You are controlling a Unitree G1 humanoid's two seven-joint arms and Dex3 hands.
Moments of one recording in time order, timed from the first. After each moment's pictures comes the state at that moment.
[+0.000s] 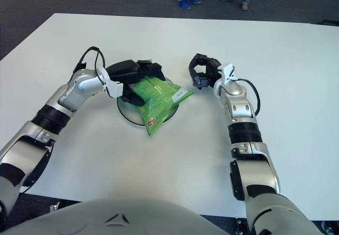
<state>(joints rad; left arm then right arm) -0.66 0.41 -0.43 0.30 0.29 -0.63 -0.55 -0.50 -0.35 -0.02 0.41 0.11 0.23 0.33</state>
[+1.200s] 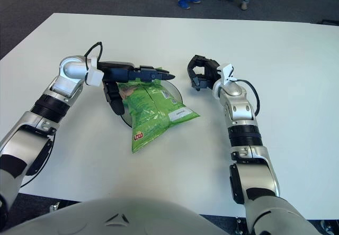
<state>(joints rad) -0.77 0.41 -0.34 0.39 -0.16 -0.70 -1.11 -0.49 -0.34 -0.01 0.35 0.10 0.30 0.35</state>
